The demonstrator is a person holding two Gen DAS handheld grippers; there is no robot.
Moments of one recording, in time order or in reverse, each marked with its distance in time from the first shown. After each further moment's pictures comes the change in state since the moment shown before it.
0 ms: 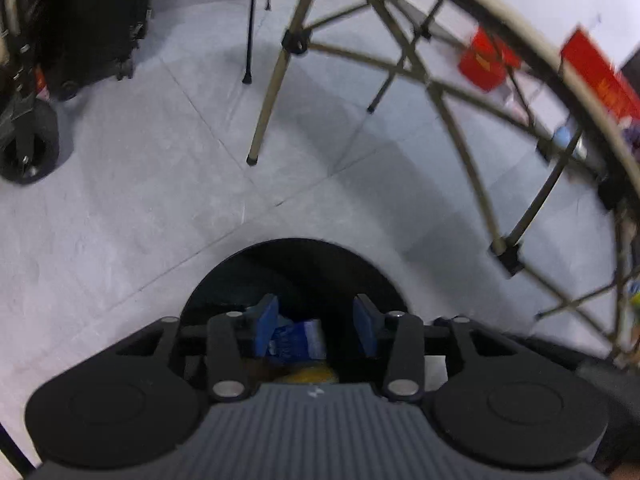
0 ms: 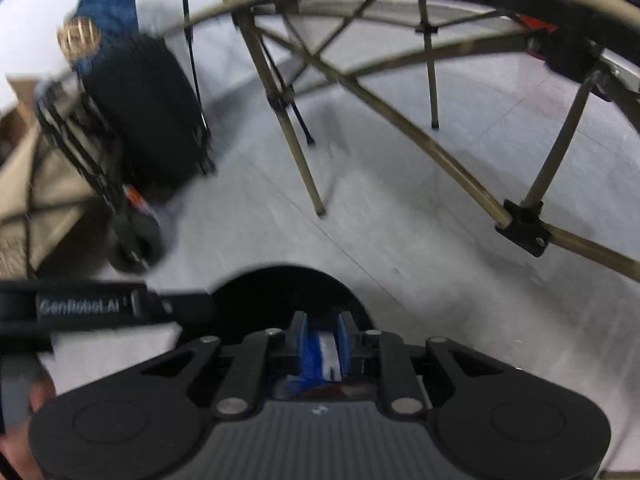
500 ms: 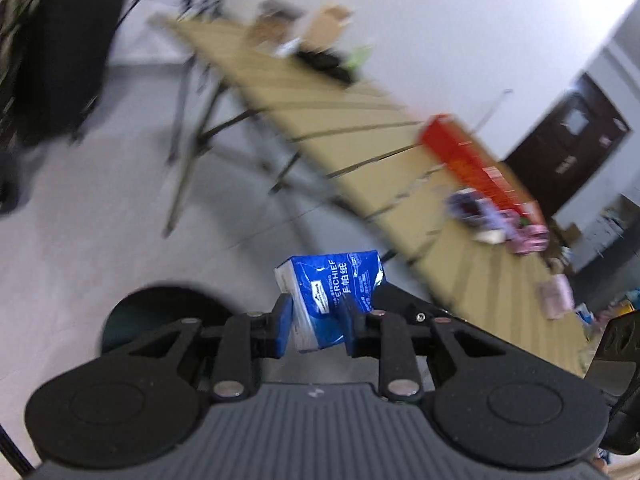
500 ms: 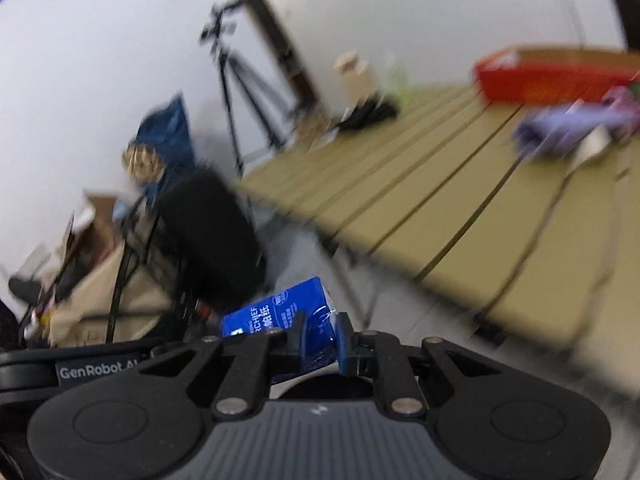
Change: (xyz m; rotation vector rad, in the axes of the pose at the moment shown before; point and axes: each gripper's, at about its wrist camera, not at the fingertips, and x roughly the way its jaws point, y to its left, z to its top) left arm -0.142 -0.055 -0.041 -0.080 -0.248 -0.232; right arm -0.151 0.001 0.001 0.103 -0.312 0.190
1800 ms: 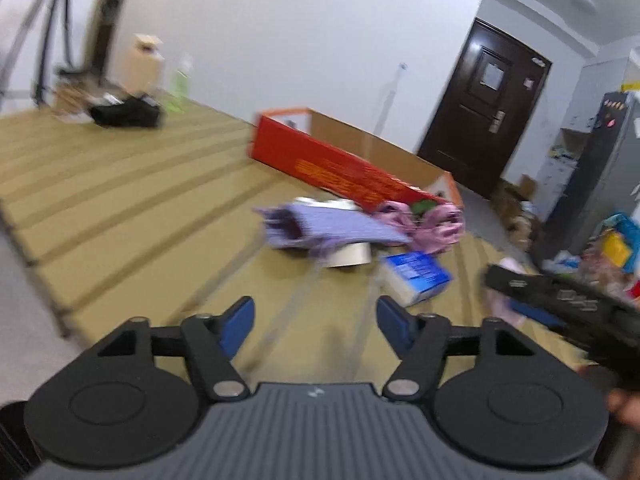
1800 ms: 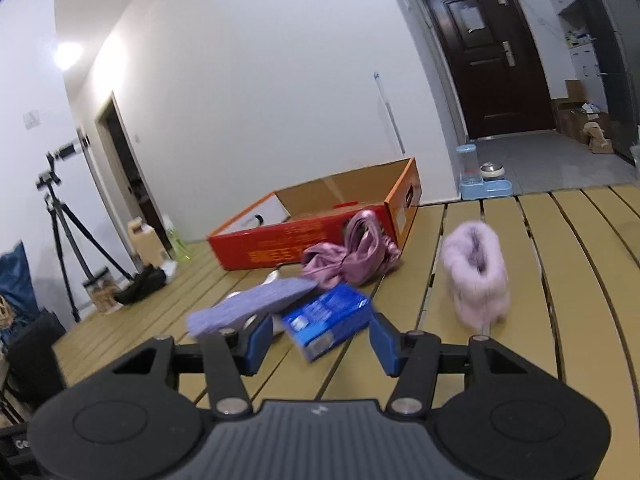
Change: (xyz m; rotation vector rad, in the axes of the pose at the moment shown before) left arm 0.128 -0.236 -0.003 0.341 -0.114 -0.163; right arm -0.138 -0.237 0.103 0.148 -0.403 -0.459
